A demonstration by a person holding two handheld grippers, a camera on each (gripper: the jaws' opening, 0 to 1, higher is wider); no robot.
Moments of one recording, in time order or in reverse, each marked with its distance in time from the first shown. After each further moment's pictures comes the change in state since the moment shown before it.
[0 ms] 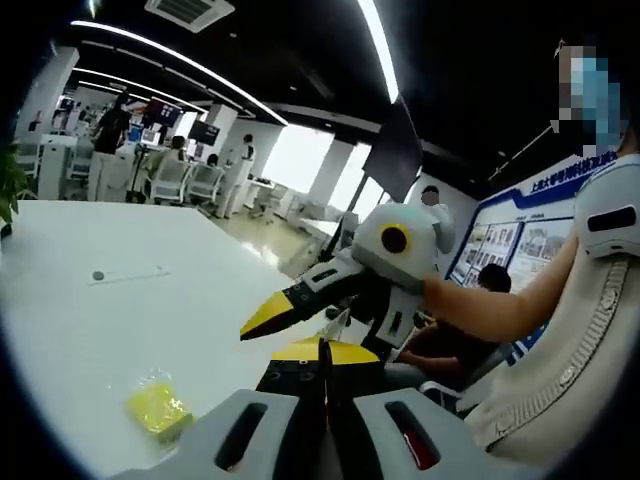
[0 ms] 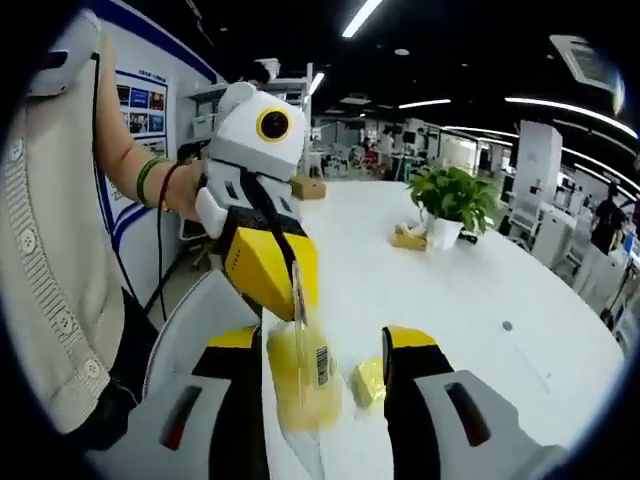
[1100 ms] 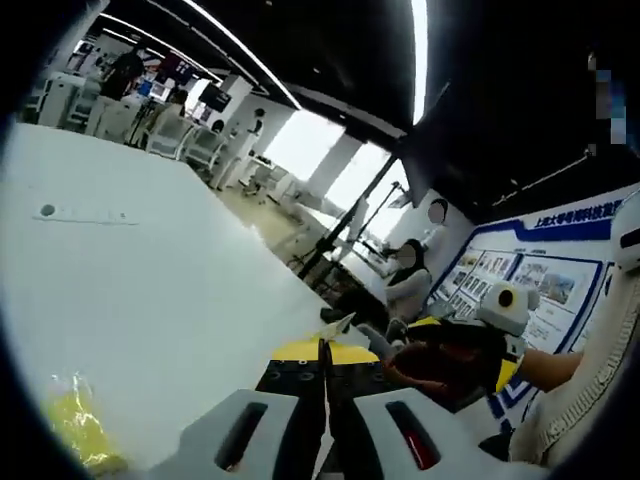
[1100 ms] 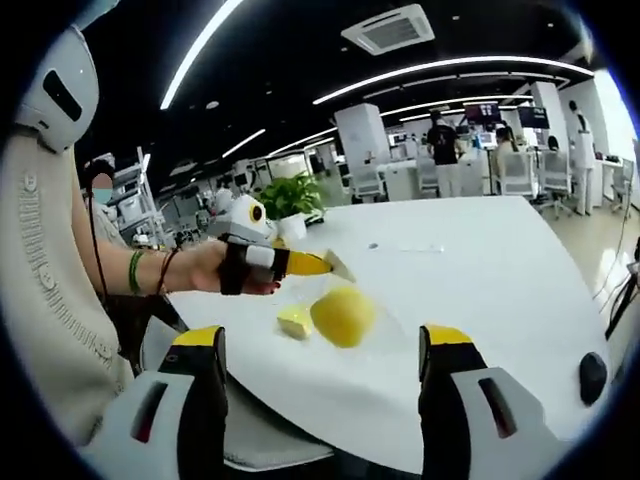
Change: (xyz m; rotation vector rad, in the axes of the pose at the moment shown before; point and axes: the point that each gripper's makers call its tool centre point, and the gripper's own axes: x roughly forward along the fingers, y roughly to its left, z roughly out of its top) left arm 0.162 0.051 -0.049 -0.281 -0.004 -0.091; right arm -0.169 -0.011 -0.116 0.488 -0.182 -0.552
